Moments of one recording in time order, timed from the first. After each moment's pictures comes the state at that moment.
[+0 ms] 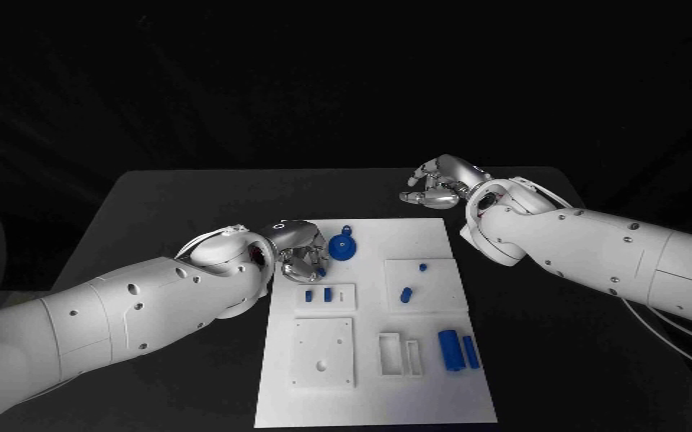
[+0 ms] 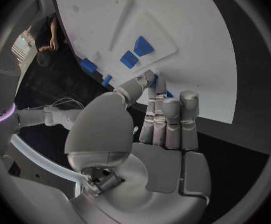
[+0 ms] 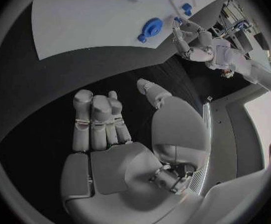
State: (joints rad) left arm 1.19 -0.60 -0.13 1.27 -1.45 -0.20 -0.02; left_hand 1.21 -0.11 0.65 -0.27 0.08 1.09 0.09 0.24 0.62 1.33 0.02 0.15 0.27 1.18 -0.08 1.41 0.52 0.06 1.00 -0.15 1.08 1.31; right arm 1.25 -0.75 -0.06 1.30 -1.21 -0.48 -0.18; right_hand 0.97 -0.25 0.51 -0.01 0.35 0.85 0.15 0.26 0.46 1.02 0.04 1.20 1.13 1.30 -0.07 1.18 1.04 0.20 1.11 -0.05 1.05 1.31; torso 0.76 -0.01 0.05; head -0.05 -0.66
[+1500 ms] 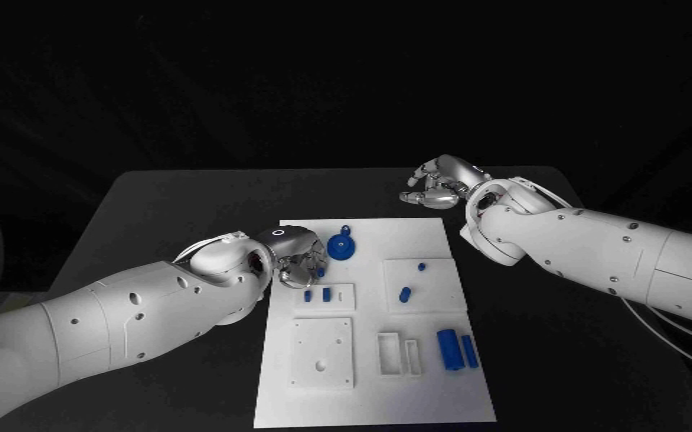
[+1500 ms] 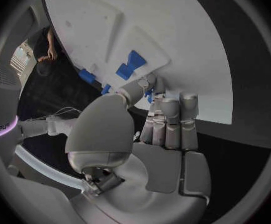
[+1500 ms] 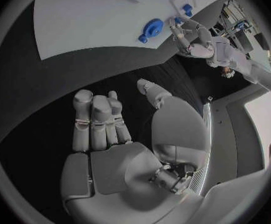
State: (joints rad) left arm 1.19 -0.60 -0.16 1.27 -1.52 -0.22 -0.02; left_hand 1.22 -0.16 0.65 -0.27 0.08 0.95 0.12 0.17 0.57 1.33 0.03 0.13 0.28 1.17 -0.08 1.41 0.51 0.06 1.00 -0.15 1.08 1.31; right arm 1.25 -0.75 -0.06 1.29 -1.21 -0.48 -0.18; right_hand 0.97 -0.25 0.51 -0.01 0.35 0.85 0.15 0.26 0.46 1.02 0.04 1.20 1.13 1.30 -0.07 1.18 1.04 0.20 1.12 -0.05 1.05 1.31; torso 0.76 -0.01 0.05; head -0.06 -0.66
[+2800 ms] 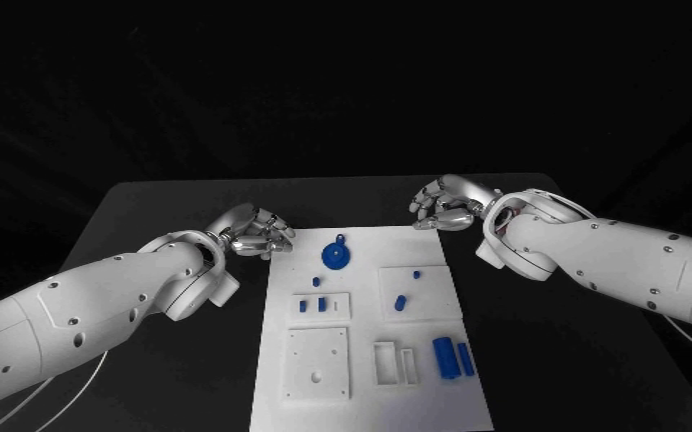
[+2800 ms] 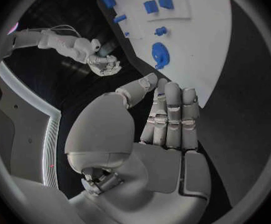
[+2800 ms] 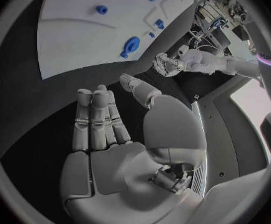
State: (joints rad) left arm 1.21 -0.73 -0.10 1.28 -0.70 -0.26 0.13; left_hand 1.19 -0.16 0.67 -0.23 0.07 0.93 0.15 0.22 0.56 1.26 0.08 0.07 0.28 1.06 -0.03 1.15 0.39 0.06 0.88 -0.12 0.90 1.23; right arm 1.25 -0.89 -0.07 1.39 -1.13 -0.31 0.02; right_hand 1.11 -0.17 0.63 -0.26 0.27 0.85 0.19 0.28 0.47 0.92 0.09 0.47 0.51 1.24 -0.02 1.03 0.95 0.25 1.02 0.02 0.92 1.31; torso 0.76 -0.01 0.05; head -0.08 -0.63
